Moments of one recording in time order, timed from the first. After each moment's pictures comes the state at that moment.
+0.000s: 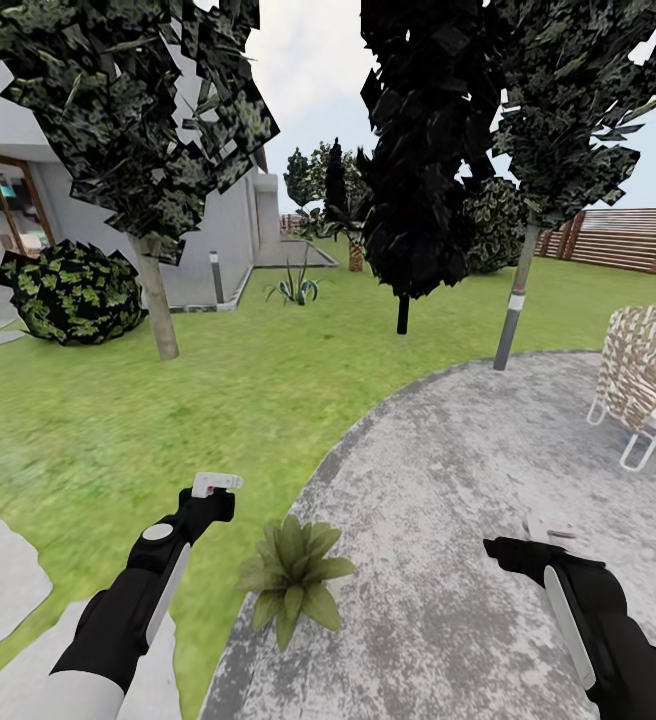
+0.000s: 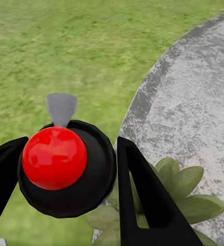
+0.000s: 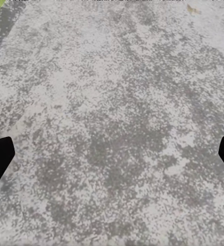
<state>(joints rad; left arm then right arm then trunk) -0.49 0.02 -0.02 -1.13 -0.04 0.35 -0.10 -0.33 -0.11 -0.19 -1.37 -0.05 0.82 0.00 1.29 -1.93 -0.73</state>
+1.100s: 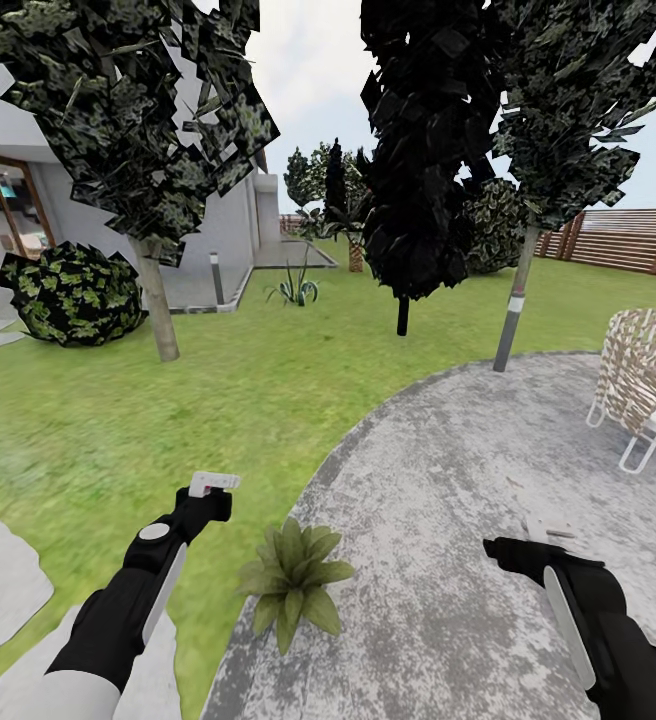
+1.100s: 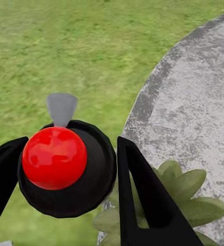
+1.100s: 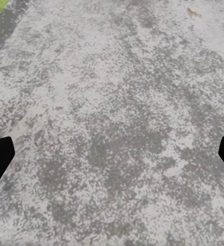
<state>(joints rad) -0.49 0.03 -0.02 -1.13 -0.04 0.35 -0.11 -0.33 -0.11 -0.18 -1.37 -0.05 0.82 0.00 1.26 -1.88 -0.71</state>
